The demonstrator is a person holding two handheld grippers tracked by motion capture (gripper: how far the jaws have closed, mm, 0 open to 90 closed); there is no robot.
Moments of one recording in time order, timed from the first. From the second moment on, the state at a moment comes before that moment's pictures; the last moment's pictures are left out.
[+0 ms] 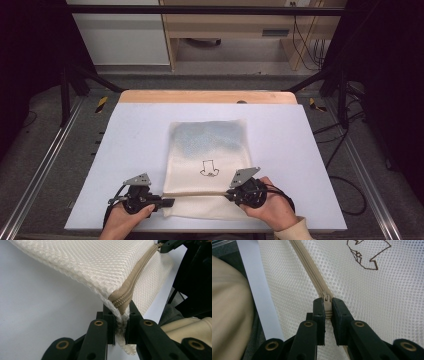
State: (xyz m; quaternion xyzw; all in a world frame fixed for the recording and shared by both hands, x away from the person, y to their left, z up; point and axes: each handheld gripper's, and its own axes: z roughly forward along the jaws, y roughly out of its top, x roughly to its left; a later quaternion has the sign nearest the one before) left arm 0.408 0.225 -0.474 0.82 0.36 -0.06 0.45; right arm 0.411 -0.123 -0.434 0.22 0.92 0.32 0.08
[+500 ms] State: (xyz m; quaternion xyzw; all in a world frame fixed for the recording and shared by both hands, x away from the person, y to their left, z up) left arm 0.409 0.227 -0.474 0.82 0.36 -0.05 0.44; right arm 0.409 -0.122 -0.440 0.23 0.91 0.32 0.09
